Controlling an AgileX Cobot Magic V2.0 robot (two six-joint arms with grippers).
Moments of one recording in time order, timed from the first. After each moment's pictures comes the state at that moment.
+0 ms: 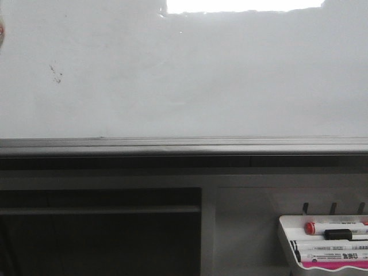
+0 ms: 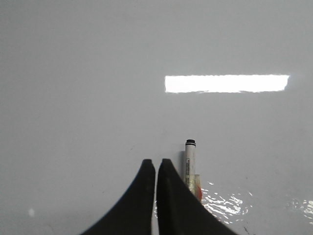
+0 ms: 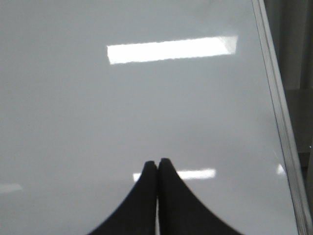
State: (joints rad) left arm -0.05 0.09 -0.43 -0.03 0.24 -0.02; right arm -0.01 0.09 -0.36 -0.24 0.23 0.22
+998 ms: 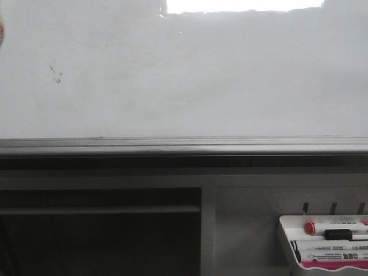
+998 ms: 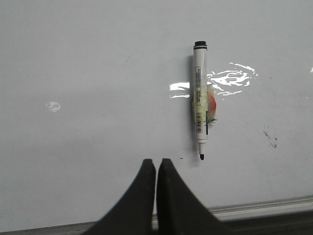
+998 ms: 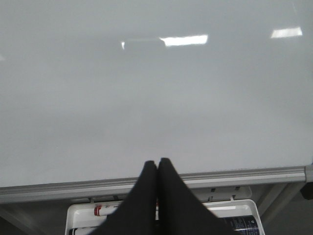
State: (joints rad) left arm -0.05 0.44 -0.64 -0.01 0.56 0.09; right arm -0.01 0.57 -0.57 -0.10 0.50 0.12
